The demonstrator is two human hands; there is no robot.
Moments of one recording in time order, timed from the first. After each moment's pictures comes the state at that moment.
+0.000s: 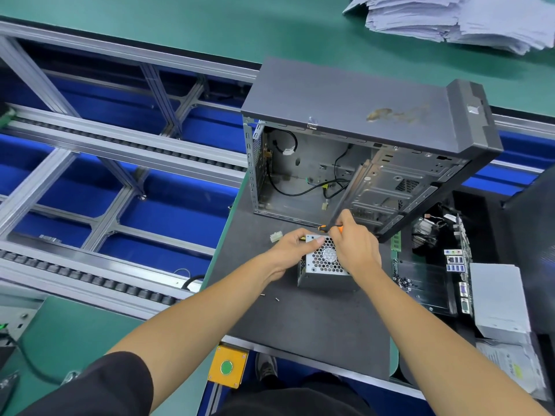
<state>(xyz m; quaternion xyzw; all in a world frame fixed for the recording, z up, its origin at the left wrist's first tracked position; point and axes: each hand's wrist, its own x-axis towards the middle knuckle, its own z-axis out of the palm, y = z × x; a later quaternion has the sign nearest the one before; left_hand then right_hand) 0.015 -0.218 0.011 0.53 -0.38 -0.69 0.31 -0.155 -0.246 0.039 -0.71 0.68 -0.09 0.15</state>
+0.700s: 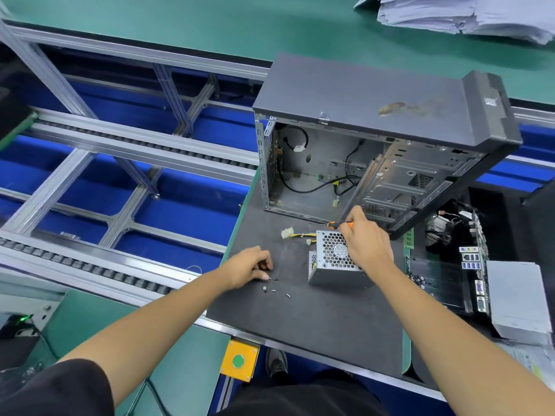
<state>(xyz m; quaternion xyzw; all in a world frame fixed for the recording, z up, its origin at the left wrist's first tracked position) 0.140 -0.173 -0.033 0.58 -0.71 -0.40 0.03 -0.157 -0.248 0.039 -0.72 0.67 -0.07 0.16</state>
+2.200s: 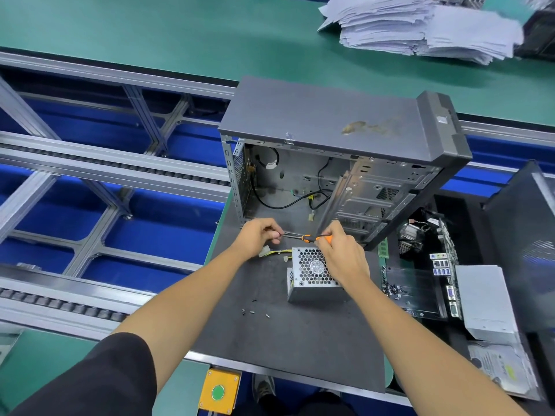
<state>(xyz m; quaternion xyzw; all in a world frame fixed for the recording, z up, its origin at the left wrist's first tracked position) 0.070 -0.280 -0.002 0.60 -0.61 -0.45 0.27 -0.160 -0.245 0.042 -0.68 0.68 -0.14 0.23</state>
